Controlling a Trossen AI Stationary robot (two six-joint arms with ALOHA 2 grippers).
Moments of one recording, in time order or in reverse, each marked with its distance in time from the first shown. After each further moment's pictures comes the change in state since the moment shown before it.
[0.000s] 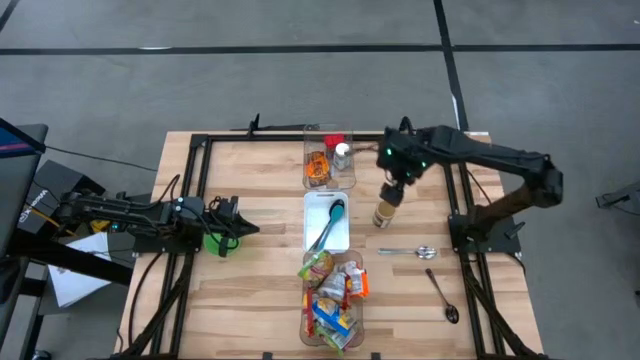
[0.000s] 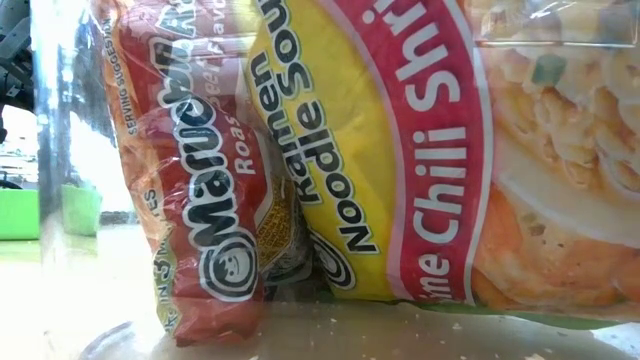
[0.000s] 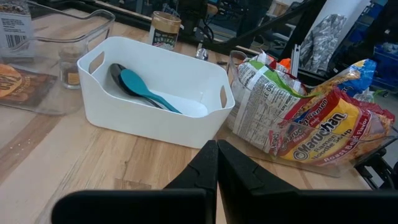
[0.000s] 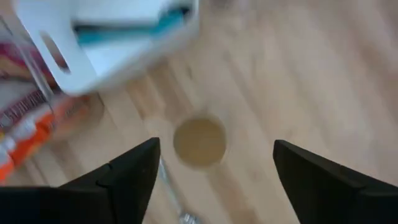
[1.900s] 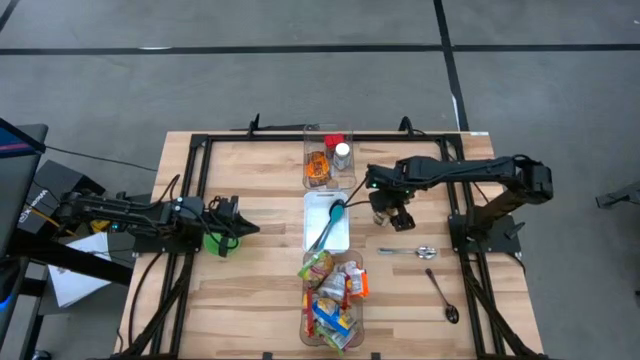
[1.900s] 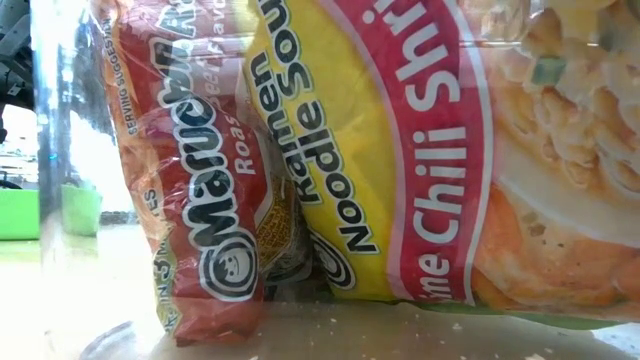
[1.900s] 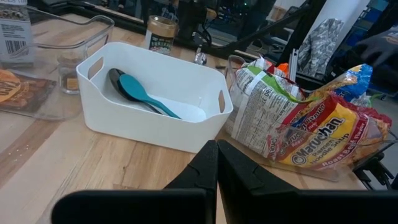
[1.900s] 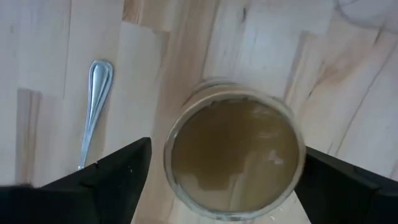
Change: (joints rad) left arm 0.000 0.007 0.000 0.024 0.000 0.000; right arm 0.101 0.094 -0.311 0.236 0.024 -0.681
